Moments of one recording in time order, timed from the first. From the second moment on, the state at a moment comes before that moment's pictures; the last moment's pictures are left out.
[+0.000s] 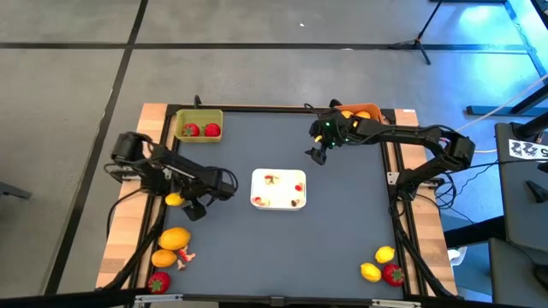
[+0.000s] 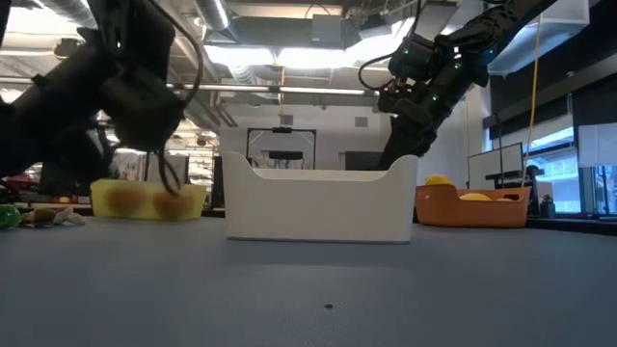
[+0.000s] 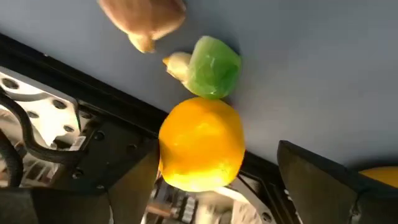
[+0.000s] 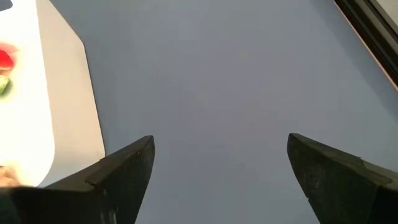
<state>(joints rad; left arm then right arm) -0.11 1.70 0.79 -1.33 0.19 -0.62 -0.48 1.47 0.91 -0.31 -0.15 -0.08</state>
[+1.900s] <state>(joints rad) 0.03 1.47 1.14 -1.42 -0.26 -0.44 -0.48 1.47 0.91 -0.30 -0.15 -0.08</state>
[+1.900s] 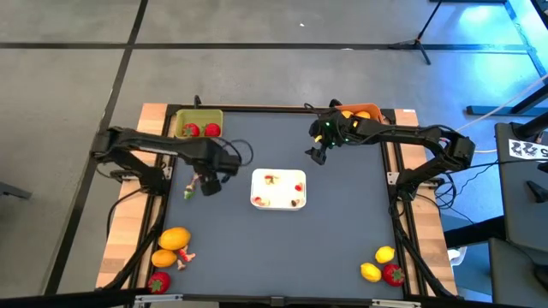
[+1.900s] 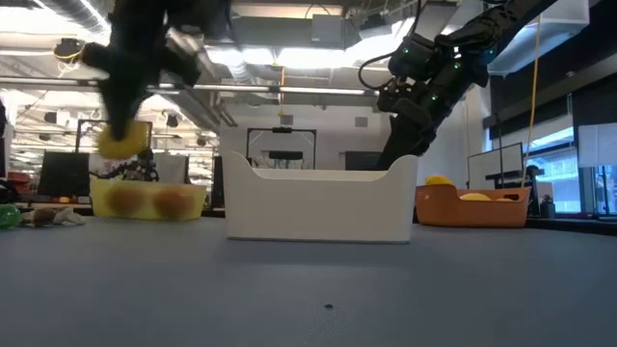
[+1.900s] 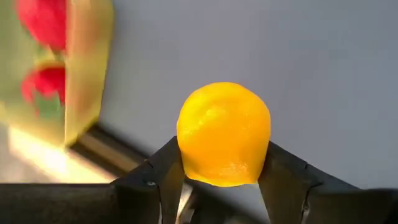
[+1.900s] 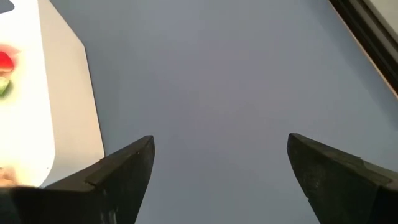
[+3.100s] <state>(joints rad) 0.20 1.41 0.91 0.12 -0.13 -0.11 -0.28 1.47 0.91 0.20 -0.20 -0.14</state>
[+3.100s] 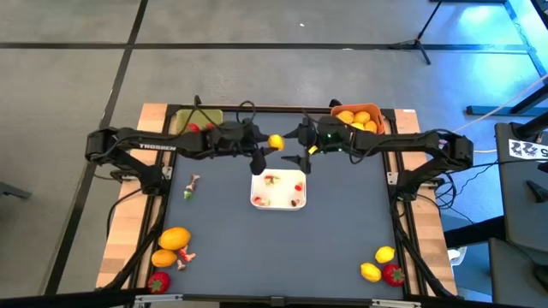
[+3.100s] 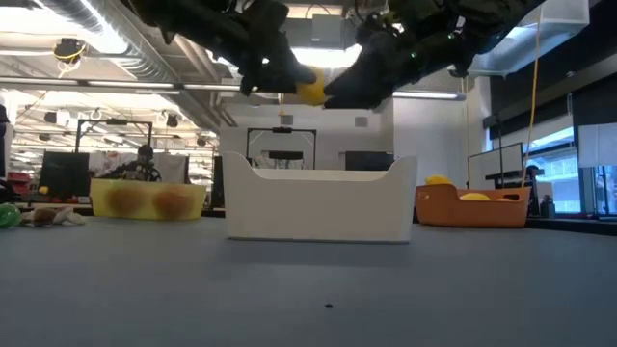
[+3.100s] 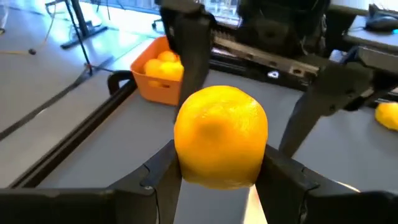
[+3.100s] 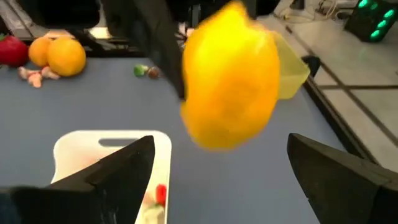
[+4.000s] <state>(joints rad) 0.15 1.45 0.90 0.20 -0.12 -0.10 -0.20 1.49 0.91 0.23 -0.15 -0.17</state>
